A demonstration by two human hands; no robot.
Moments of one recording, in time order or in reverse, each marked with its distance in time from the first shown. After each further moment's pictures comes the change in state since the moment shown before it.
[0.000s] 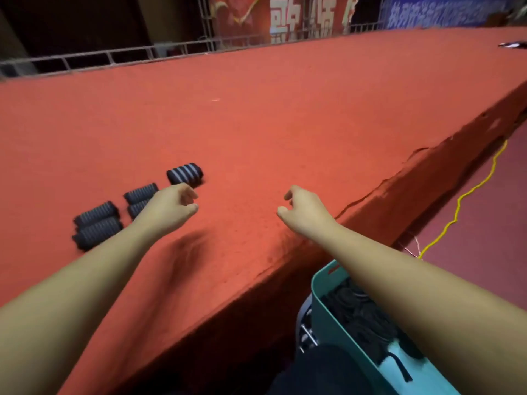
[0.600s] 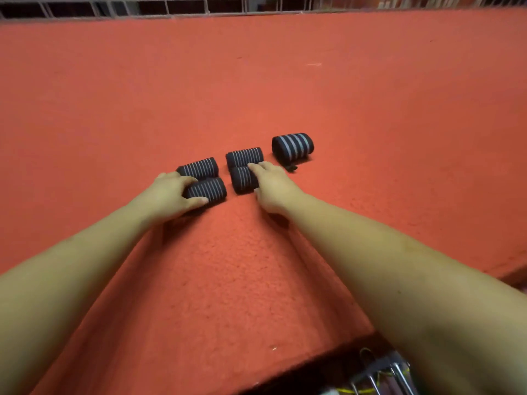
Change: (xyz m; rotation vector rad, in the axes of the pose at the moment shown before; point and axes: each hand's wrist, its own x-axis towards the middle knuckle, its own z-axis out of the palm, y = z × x) left_hand -0.022 -0.238 -0.065 0.274 -0.082 -0.243; right_hand 0.107 -0.199 0.241 -0.265 -0.265 -0.537
